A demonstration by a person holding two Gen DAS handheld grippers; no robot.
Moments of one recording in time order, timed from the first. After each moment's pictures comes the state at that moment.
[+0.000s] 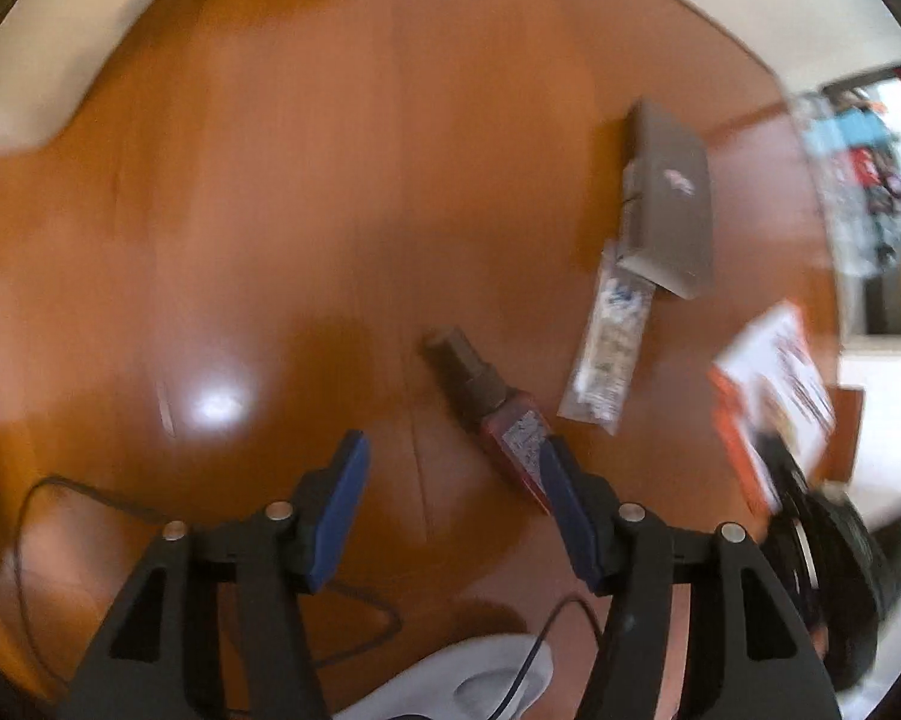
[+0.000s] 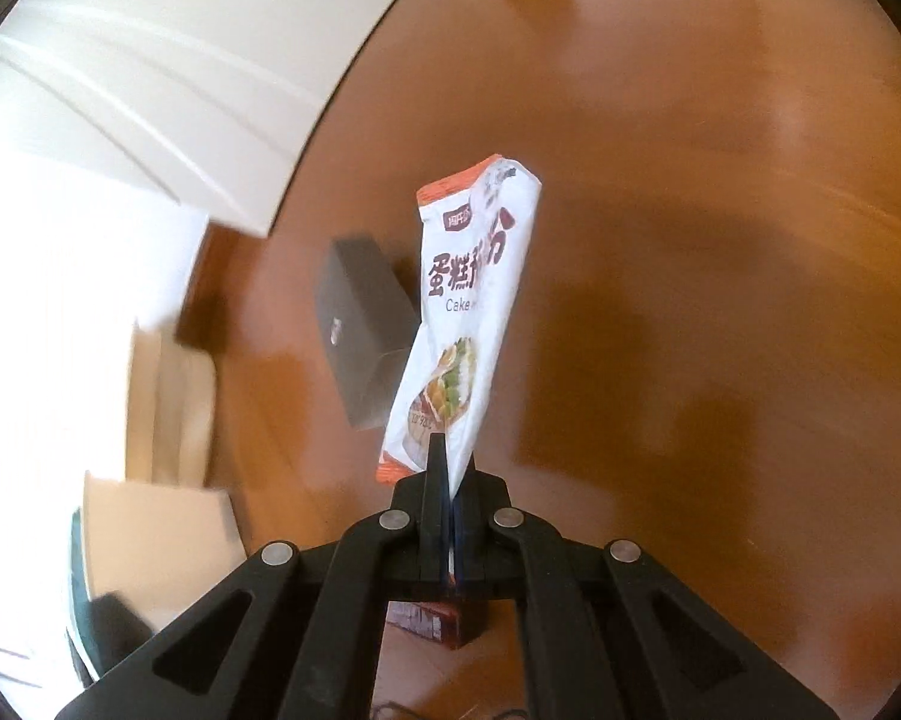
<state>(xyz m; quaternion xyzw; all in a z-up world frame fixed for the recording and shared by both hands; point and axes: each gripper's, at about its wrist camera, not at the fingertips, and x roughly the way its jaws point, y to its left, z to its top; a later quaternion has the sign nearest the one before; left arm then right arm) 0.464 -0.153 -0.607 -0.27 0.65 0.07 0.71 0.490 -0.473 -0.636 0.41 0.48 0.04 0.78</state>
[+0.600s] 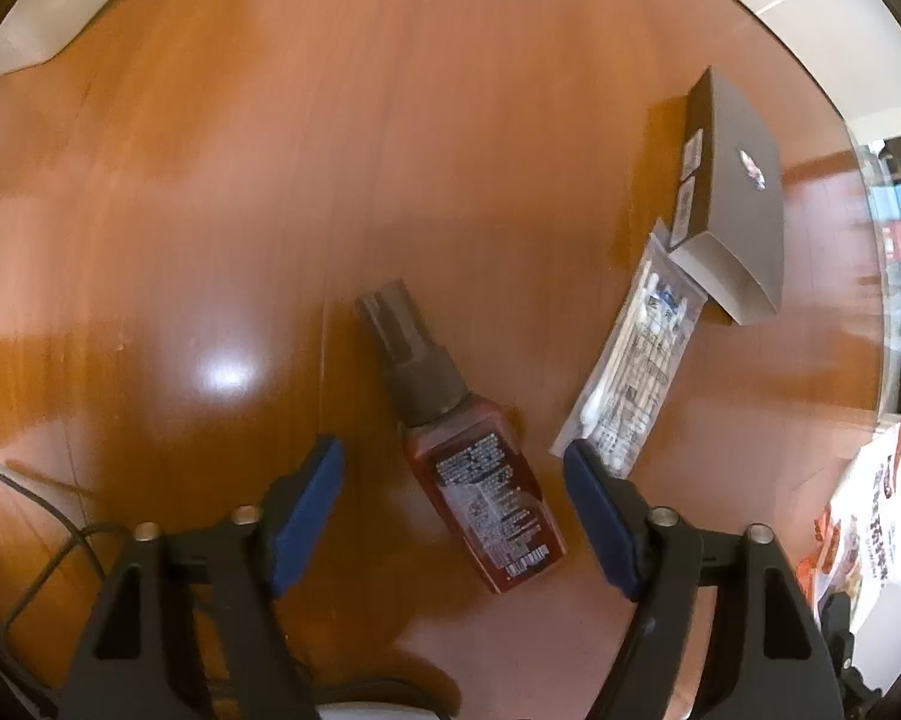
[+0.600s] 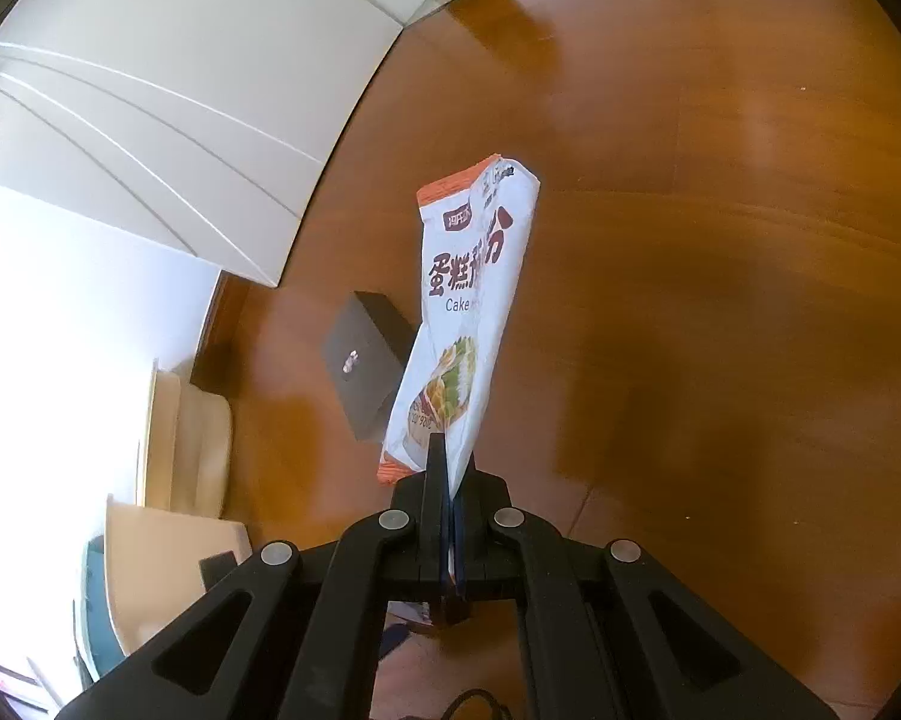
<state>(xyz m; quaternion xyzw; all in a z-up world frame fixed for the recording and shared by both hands) 0.476 -0.203 -0.645 -0.29 0.64 0.14 0.70 0.447 -0.494 -0.620 0.42 0.44 0.03 0.79</state>
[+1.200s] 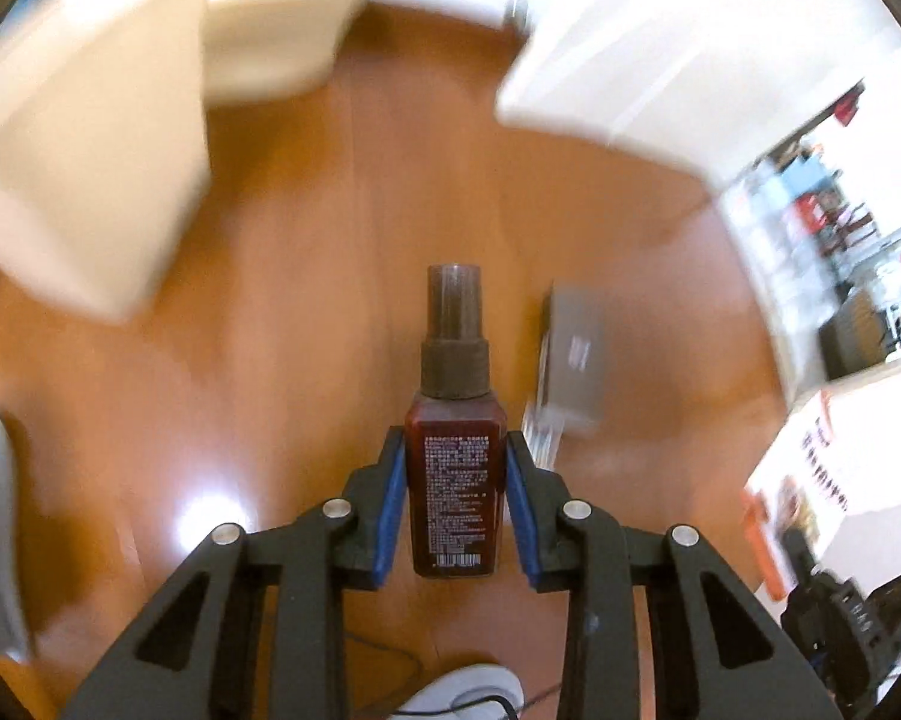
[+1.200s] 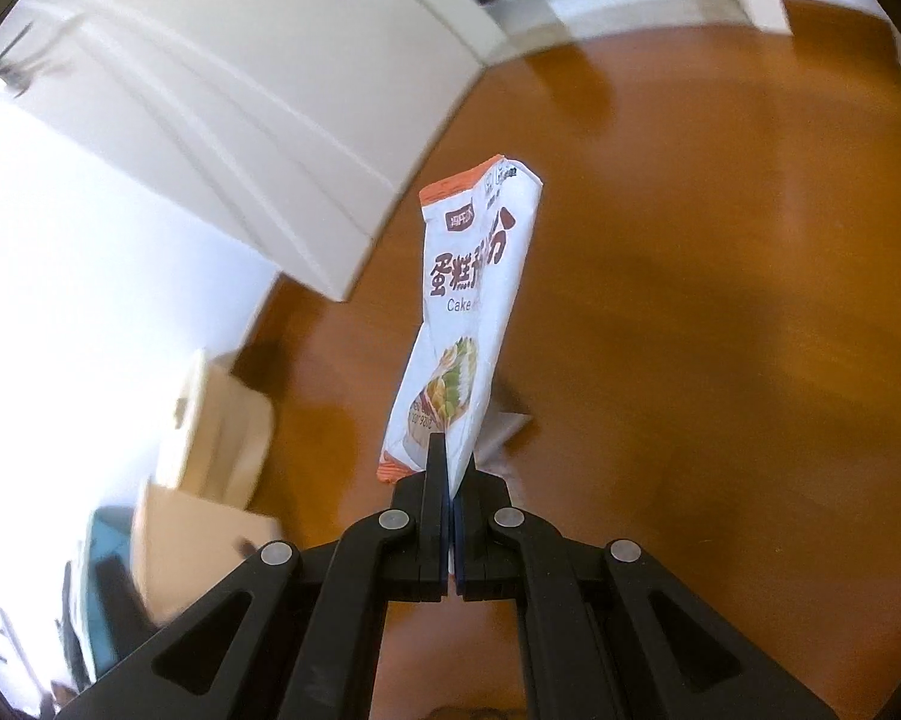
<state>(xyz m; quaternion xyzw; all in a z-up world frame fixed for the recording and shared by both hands) 0.452 -0.097 -0.433 -0.25 0.50 0.05 0.83 0.438 -0.465 -0.484 0.36 0.40 0.07 0.84</state>
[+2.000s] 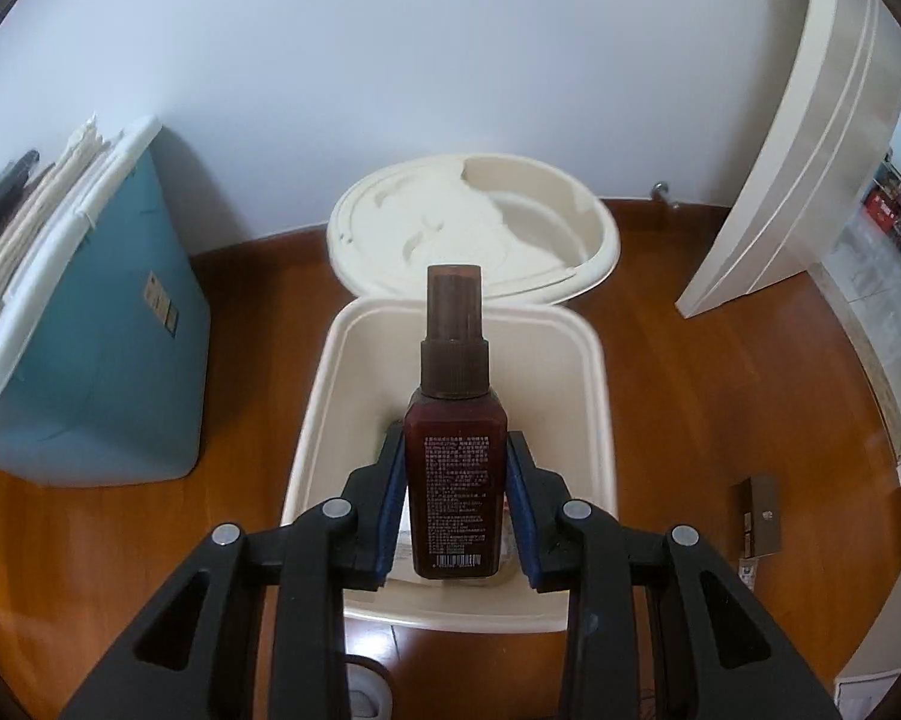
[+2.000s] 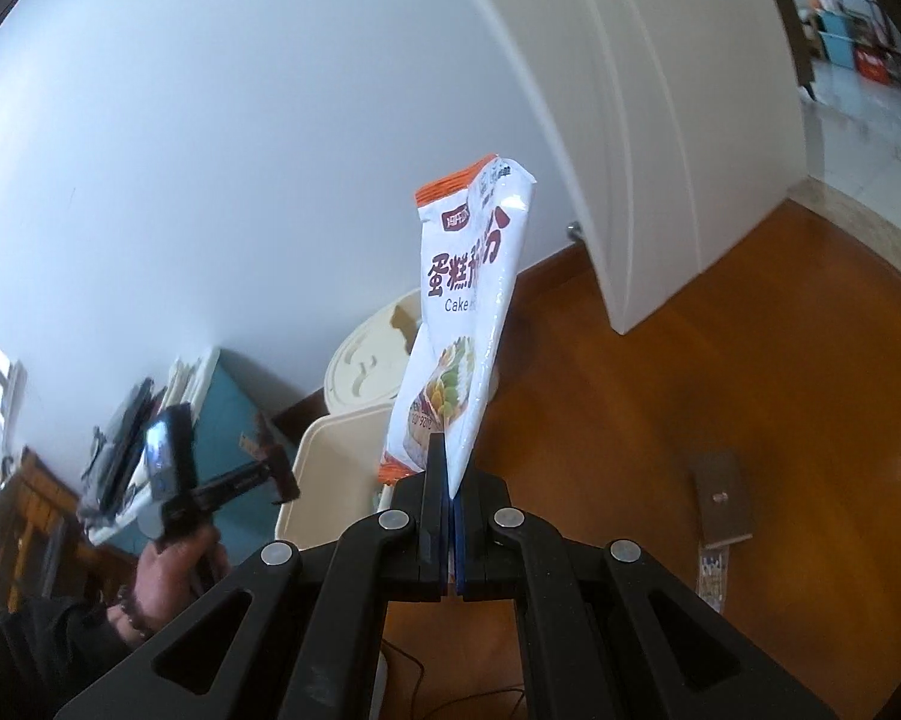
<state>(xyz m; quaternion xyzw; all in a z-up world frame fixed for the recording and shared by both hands) 0.466 0.187 -0.316 -0.10 0.45 0.16 0.87 0.453 -0.222 -0.220 0.15 0.37 0.27 0.88</state>
